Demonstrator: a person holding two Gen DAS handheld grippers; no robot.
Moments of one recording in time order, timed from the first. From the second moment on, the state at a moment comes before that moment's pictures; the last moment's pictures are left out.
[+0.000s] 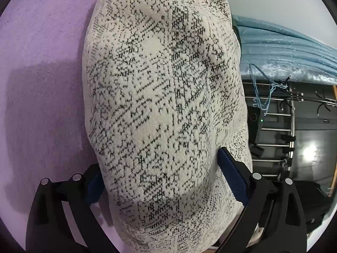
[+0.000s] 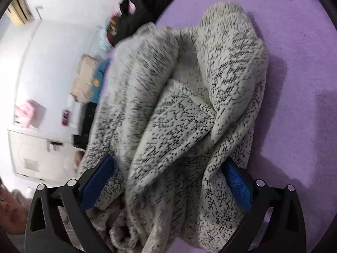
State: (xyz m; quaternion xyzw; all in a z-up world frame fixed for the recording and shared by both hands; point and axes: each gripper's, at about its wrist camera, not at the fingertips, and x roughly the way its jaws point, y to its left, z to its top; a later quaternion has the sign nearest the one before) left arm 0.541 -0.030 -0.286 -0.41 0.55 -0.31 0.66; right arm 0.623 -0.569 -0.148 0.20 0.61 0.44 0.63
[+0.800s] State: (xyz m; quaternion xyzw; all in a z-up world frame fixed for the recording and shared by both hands) left arm 0.515 -0.029 -0.253 -0.38 0.50 -0.38 0.68; right arm 0.588 -0.572 -0.128 0.26 0.56 0.50 0.61
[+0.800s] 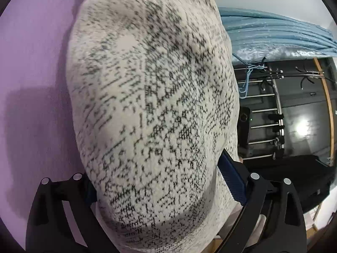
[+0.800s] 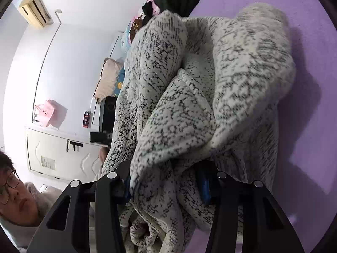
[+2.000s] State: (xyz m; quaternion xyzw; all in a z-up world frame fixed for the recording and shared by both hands) left arm 0.293 -0.046 -0.047 -0.29 0.49 -0.36 0.74; right arm 0.511 -0.474 -0.015 0.27 0.46 0.56 0.63
